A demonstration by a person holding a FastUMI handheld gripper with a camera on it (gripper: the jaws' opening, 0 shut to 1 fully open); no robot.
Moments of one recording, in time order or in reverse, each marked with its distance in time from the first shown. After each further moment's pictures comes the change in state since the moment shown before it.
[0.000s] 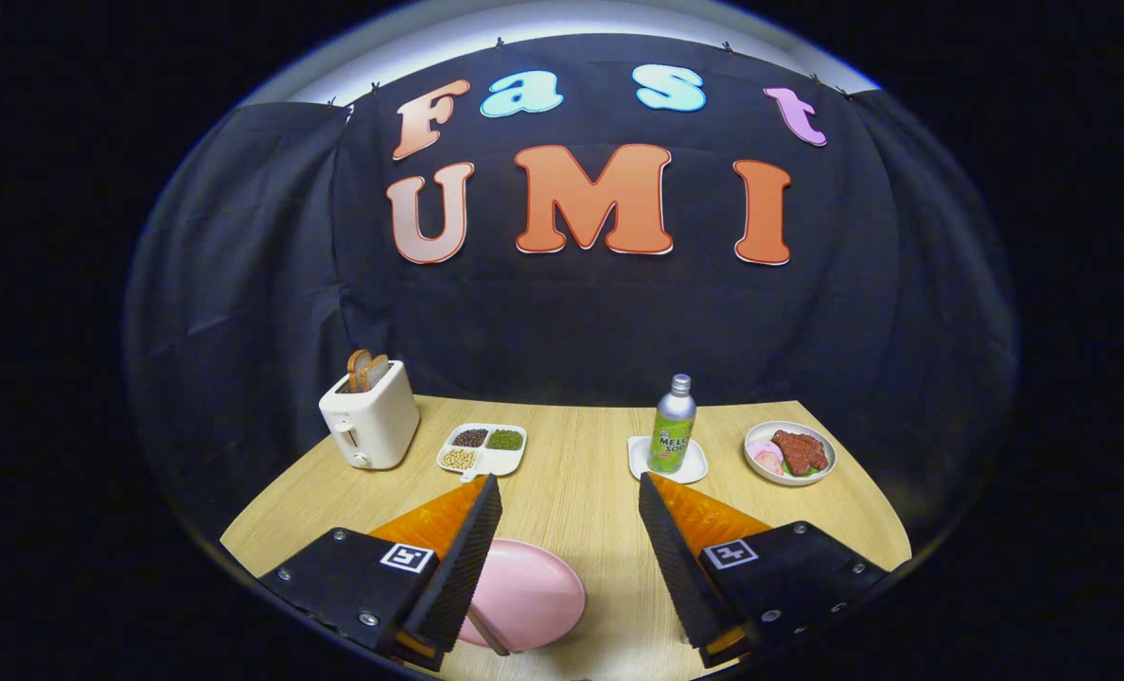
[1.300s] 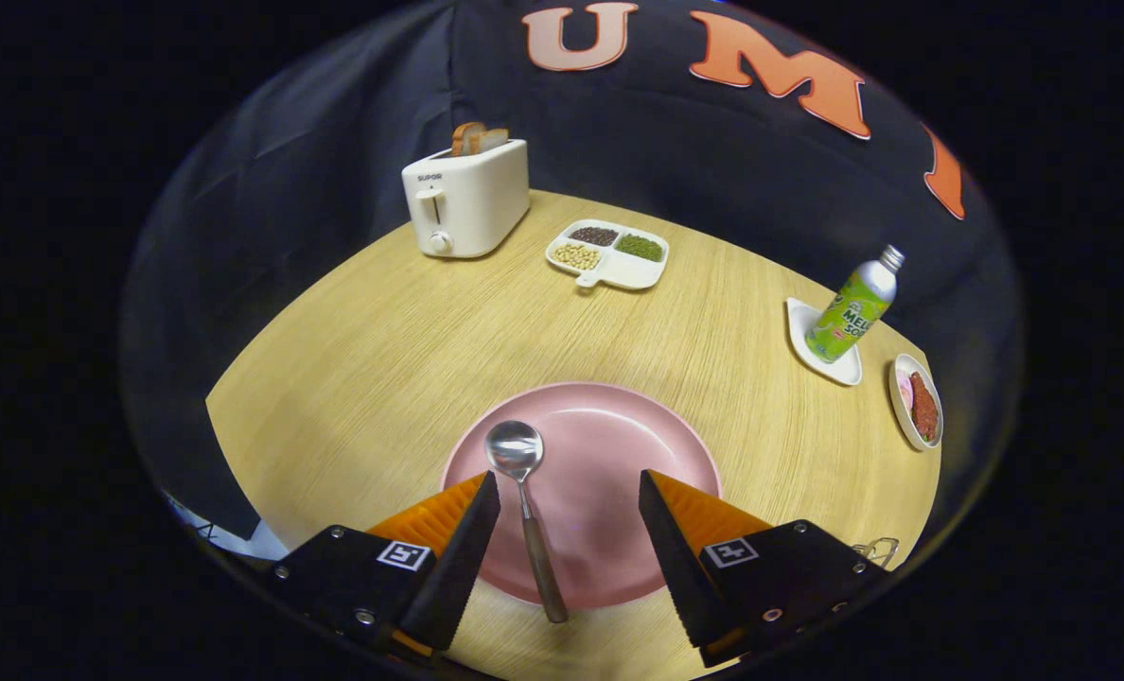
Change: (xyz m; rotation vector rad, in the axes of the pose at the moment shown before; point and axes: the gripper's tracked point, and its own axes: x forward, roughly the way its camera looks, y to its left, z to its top) arm 0.030 0.098 -0.186 -0.303 0.584 0.297
